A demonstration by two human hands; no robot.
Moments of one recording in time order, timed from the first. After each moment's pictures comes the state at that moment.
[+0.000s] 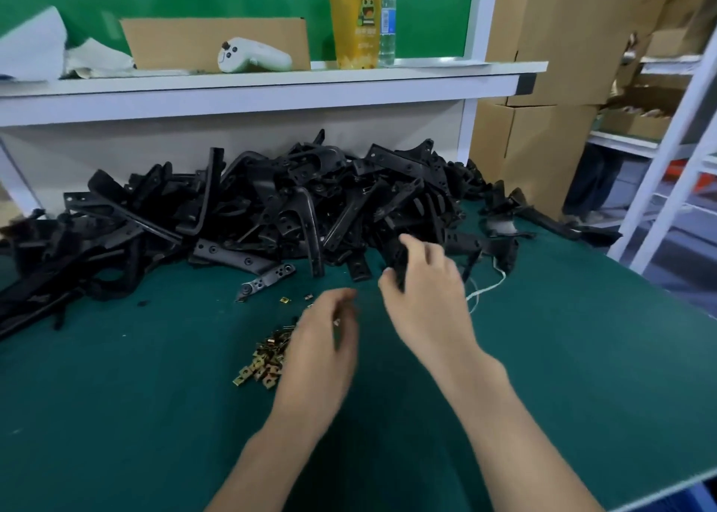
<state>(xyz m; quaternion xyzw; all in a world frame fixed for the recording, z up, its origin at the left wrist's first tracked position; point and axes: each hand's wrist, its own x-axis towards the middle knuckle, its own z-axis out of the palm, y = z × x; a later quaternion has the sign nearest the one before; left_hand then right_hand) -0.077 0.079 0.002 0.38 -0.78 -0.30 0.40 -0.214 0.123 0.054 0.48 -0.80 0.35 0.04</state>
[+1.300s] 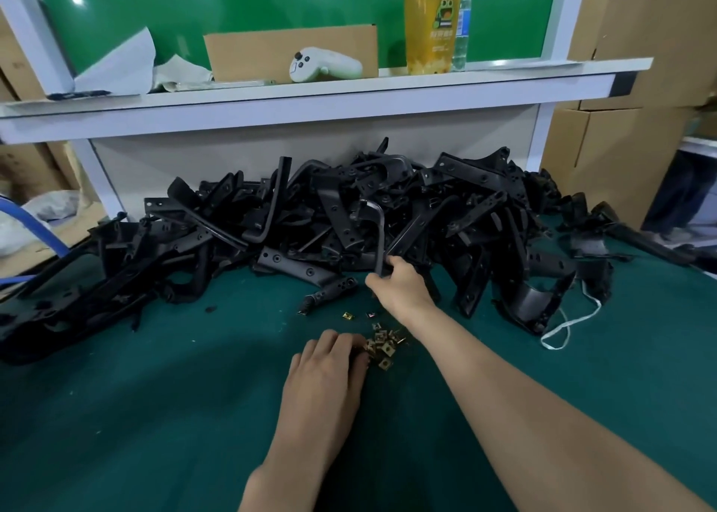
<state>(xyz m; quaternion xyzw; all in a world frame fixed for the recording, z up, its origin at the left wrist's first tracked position) -0.018 0.033 -0.018 0.48 -0.84 -0.09 0.25 -0.187 -0.034 0.015 0.44 -0.74 0.43 -0.27</state>
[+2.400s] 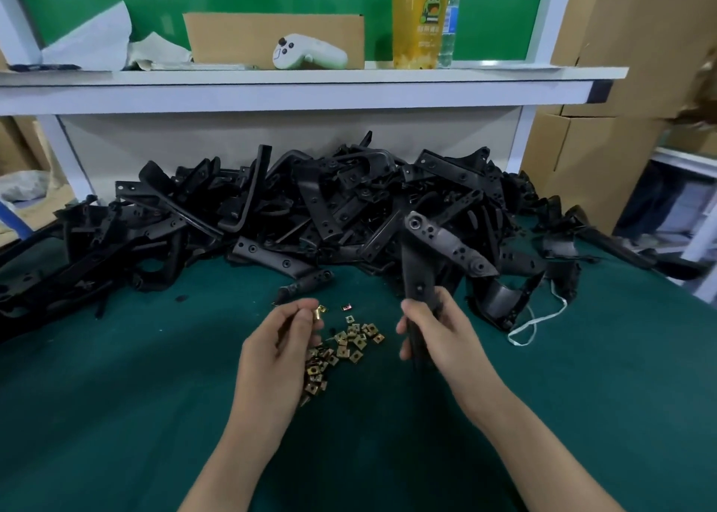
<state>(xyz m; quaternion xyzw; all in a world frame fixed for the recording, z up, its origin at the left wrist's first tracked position) -0.014 0.041 0.003 0.43 -0.59 -0.45 0.51 -0.209 0.094 0.009 0.43 -0.58 0.58 -0.38</state>
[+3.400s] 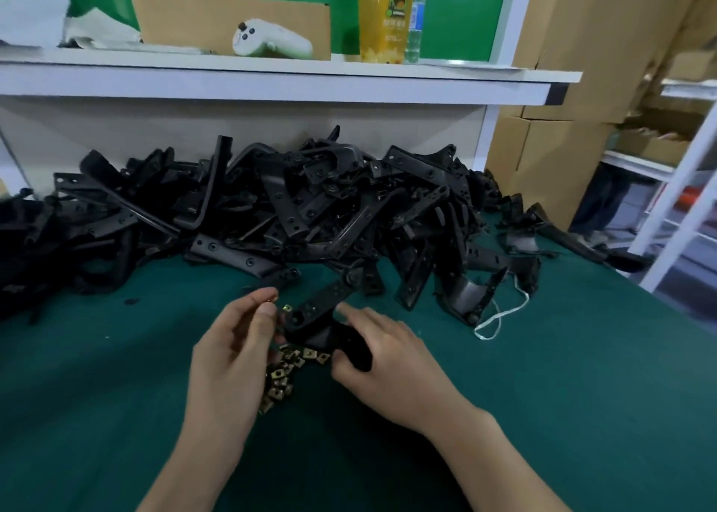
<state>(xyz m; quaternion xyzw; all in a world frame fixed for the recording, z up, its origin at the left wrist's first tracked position) -0.024 0.040 0.002 0.39 -0.56 -0.47 0.56 -0.198 0.102 -0.002 0.69 -0.67 0.28 -0.04</state>
